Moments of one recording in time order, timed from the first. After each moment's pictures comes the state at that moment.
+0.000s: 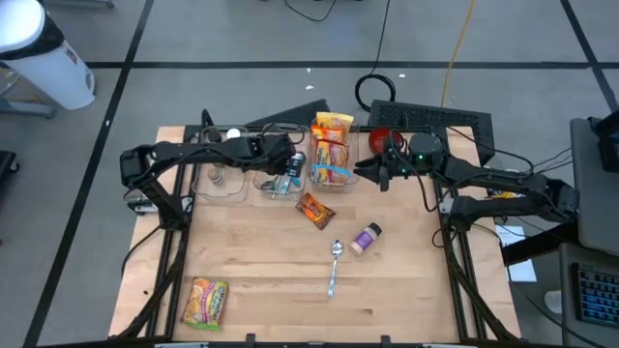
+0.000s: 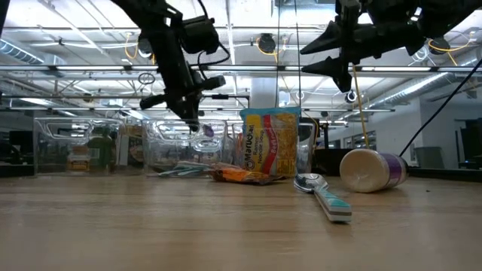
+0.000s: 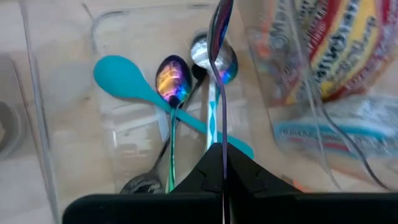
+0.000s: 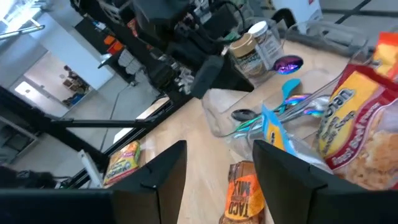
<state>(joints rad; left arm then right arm) 0.34 1.64 1.18 -0.62 -0.21 -0.92 -0.44 0.99 0.59 0.20 -0.35 0.56</state>
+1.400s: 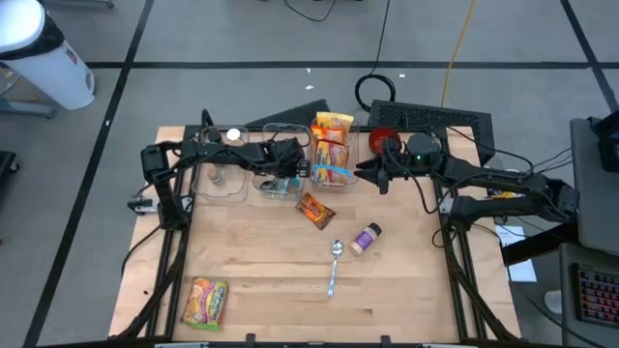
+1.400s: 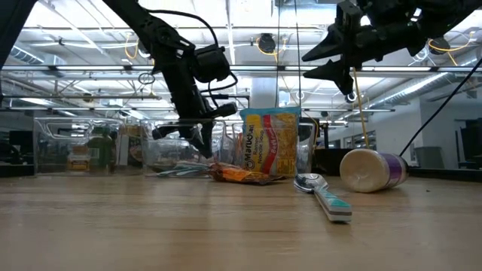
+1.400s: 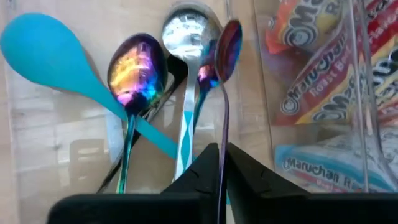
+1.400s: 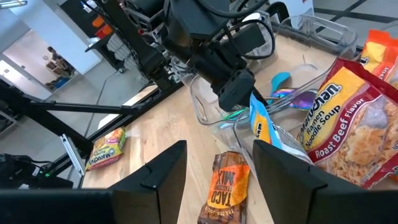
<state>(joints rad) 0.37 1.81 1.14 -0.39 -0.14 -1.02 -0.44 0.99 0.59 0.15 -0.34 0.47</state>
